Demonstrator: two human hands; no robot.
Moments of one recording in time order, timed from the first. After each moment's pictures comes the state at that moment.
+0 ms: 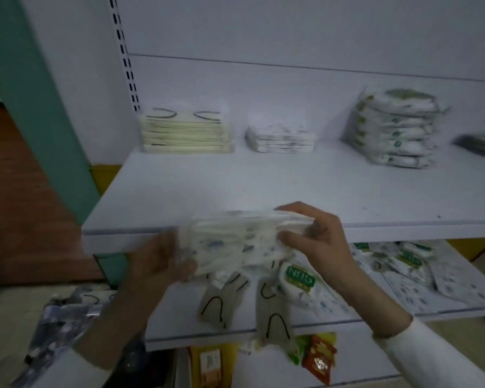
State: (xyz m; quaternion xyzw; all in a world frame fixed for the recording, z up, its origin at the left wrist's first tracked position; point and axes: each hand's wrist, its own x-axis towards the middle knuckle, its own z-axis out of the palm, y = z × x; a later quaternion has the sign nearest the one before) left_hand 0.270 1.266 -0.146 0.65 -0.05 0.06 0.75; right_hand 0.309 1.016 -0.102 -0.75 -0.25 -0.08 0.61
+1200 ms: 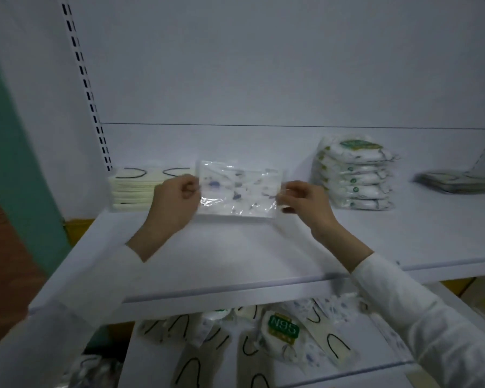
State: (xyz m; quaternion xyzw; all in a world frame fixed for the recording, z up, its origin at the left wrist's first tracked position) left_hand 0.426 1.199 -0.036 0.86 -0.05 0.28 0.42; right_hand 0.457 0.951 -0.048 -0.75 -0.04 -0.11 0.65
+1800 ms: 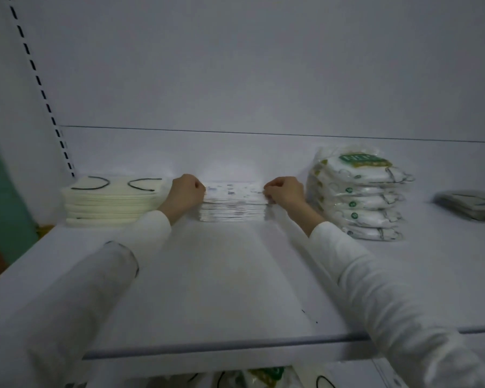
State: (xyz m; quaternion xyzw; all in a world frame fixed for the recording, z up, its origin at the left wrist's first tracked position) left_hand 0.581 1.136 -0.046 0.92 0.07 0.15 0.36; right_hand 0.632 0.921 -0.059 -0.86 0.01 -0.10 0.50
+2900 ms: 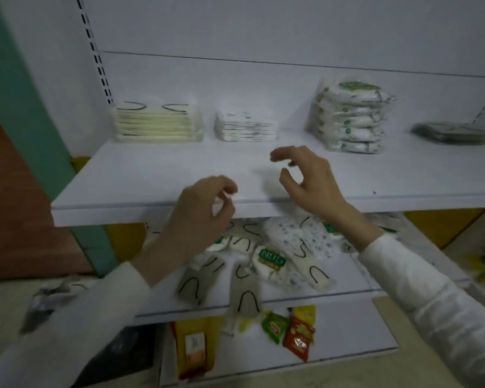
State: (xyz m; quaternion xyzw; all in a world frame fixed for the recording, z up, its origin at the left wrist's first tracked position) left_hand 0.286 1.145 -0.099 0.86 -0.22 0.27 0.36; right_hand 0.354 0.924 -0.080 -0.86 -0.32 -0.30 0.27
